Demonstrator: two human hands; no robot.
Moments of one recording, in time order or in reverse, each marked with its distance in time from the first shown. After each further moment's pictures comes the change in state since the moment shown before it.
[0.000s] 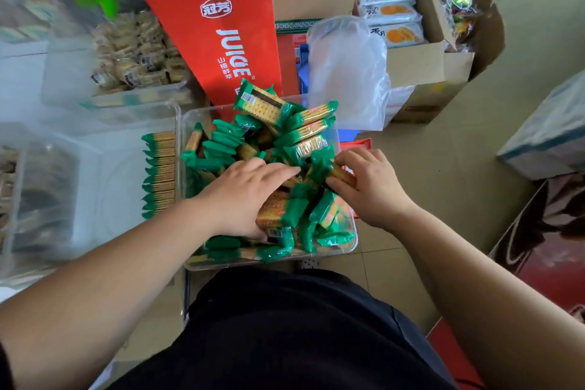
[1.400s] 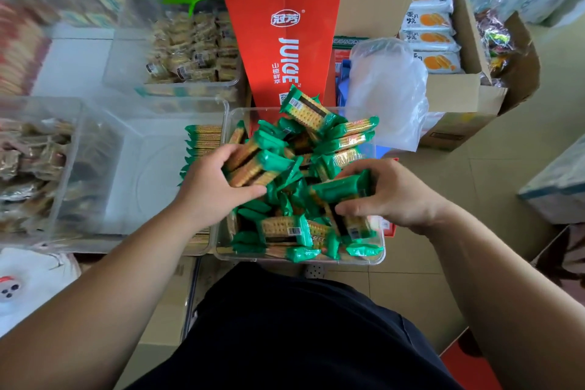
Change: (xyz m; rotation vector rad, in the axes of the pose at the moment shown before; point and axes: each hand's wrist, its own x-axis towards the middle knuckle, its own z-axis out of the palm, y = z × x) left_hand -0.075 -0.039 0.012 -0.886 0.624 -0.531; right_hand 0.013 -0.058 -0.037 0.609 -0.389 0.031
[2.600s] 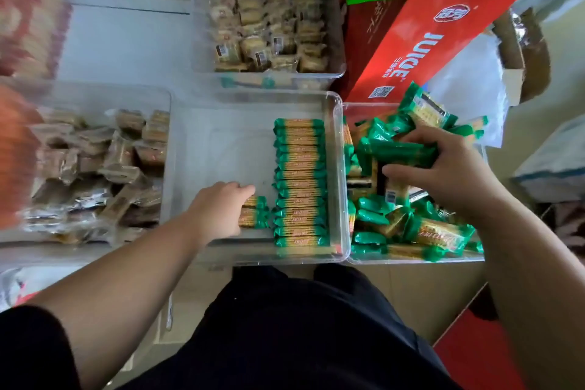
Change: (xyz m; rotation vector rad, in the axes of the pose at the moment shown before) left_hand 0.048 -0.239 -0.107 0.744 -0.546 0.211; right_hand 0.074 -0.122 0.150 -0.365 0.473 0.161
